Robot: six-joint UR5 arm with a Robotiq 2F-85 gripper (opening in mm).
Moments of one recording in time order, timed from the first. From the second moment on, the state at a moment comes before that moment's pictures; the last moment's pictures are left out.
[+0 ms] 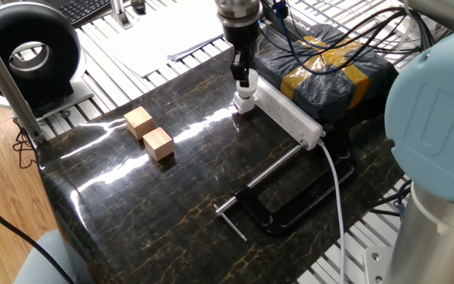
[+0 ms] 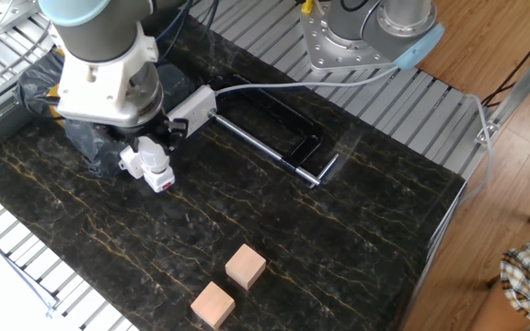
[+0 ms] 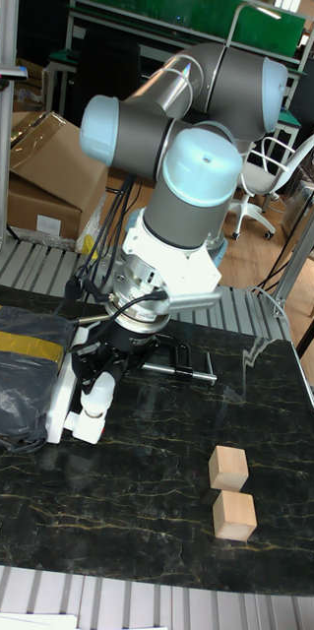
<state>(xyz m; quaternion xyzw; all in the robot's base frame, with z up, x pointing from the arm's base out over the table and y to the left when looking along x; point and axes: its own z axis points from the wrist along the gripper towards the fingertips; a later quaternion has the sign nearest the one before) 0.578 -0.057 0.117 0.27 -0.96 0.05 0.06</state>
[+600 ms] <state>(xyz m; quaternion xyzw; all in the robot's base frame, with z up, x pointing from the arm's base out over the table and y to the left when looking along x) 0.585 -0.052 0.115 0.18 -0.98 0.06 0.05</state>
